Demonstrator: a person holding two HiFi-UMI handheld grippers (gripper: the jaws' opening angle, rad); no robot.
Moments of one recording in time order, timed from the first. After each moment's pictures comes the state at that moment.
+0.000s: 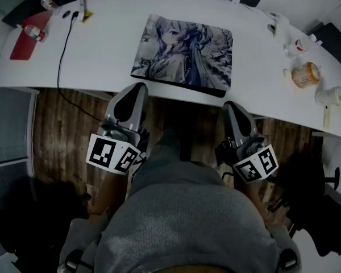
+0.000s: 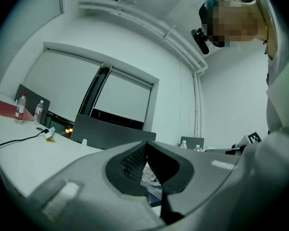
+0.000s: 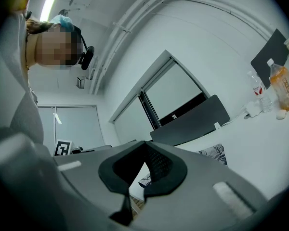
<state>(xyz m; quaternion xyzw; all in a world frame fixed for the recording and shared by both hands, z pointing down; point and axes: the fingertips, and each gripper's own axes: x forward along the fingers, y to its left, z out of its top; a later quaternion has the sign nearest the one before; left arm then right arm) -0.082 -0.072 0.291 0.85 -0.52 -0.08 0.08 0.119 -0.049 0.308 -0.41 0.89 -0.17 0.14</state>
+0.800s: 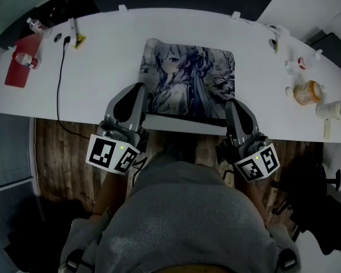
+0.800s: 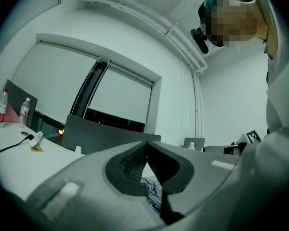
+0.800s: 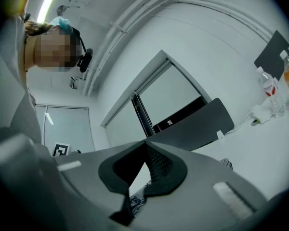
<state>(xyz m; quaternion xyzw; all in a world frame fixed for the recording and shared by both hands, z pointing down) -0.105 -0.196 0.281 0.87 -0.49 -0.08 0.07 0.098 -0.165 0.289 -0.44 0.87 -0.16 0.17</state>
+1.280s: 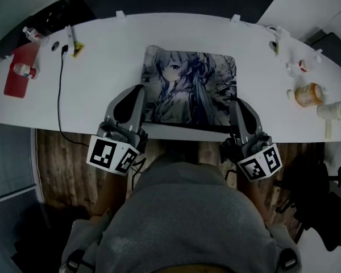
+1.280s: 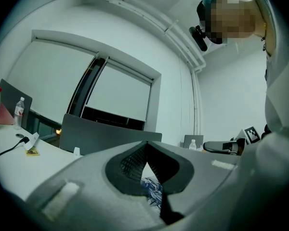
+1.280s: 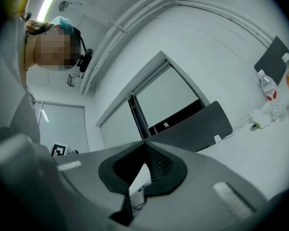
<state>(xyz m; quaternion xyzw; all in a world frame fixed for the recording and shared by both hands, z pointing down) -0.116 -0.228 0.287 0.88 -0.47 -0.06 0.07 0.104 -0.195 0.294 -0.47 0.86 -0.14 0.16</state>
